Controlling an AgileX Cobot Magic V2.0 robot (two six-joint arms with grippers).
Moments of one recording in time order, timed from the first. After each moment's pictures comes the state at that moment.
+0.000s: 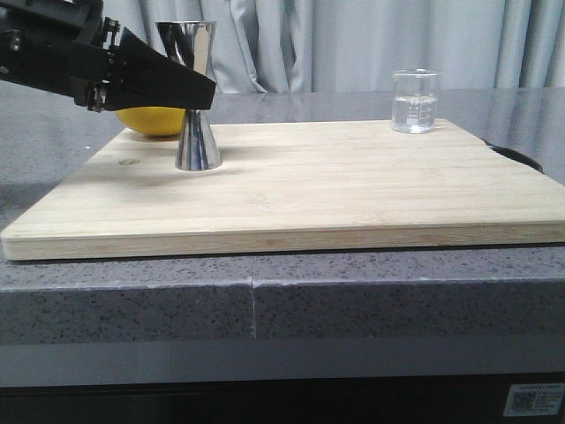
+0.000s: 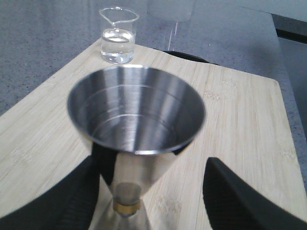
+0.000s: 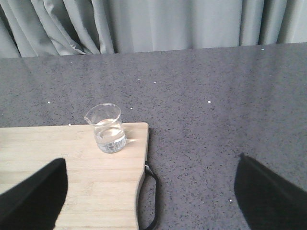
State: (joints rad) left arm -0.16 1.78 -1.08 -1.55 1.11 2.01; right arm 0.06 0.81 -0.66 0.07 0.16 0.00
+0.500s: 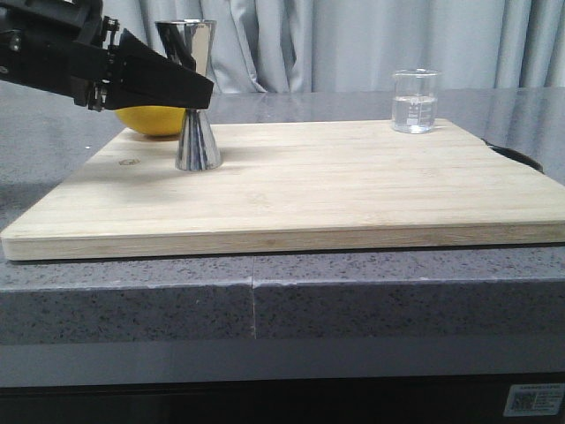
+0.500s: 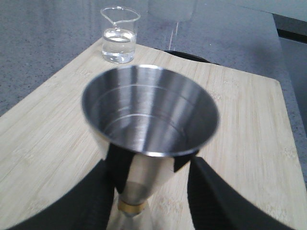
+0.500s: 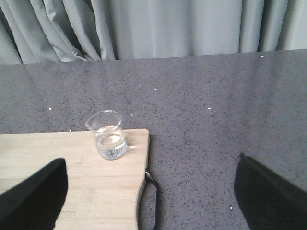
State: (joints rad) left arm -0.16 1.78 -1.08 -1.55 1.11 2.01; right arm 0.06 0.81 -0.66 0.07 0.13 0.00
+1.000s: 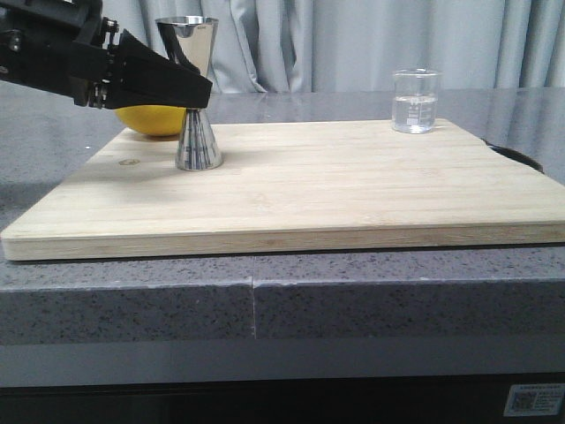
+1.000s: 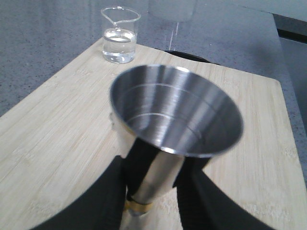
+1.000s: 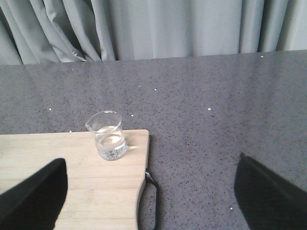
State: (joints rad) left arm -0.16 1.78 -1.08 -1.55 1.11 2.01; right arm 0.06 0.81 -0.66 0.07 0.13 0.00
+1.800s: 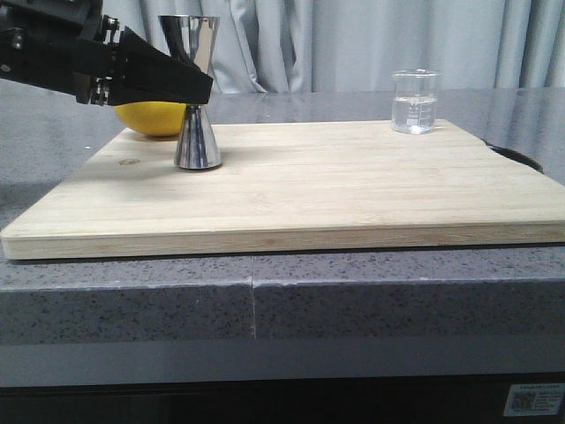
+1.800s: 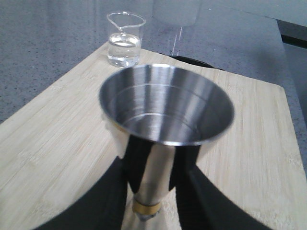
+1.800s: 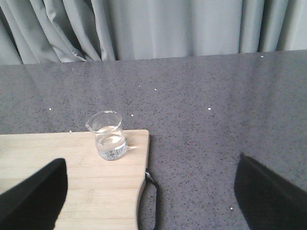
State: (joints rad) left arm -0.16 1.78 -1.08 -1.57 1.10 2.01; right arm 0.06 0.81 -0.66 0.07 0.13 0.00
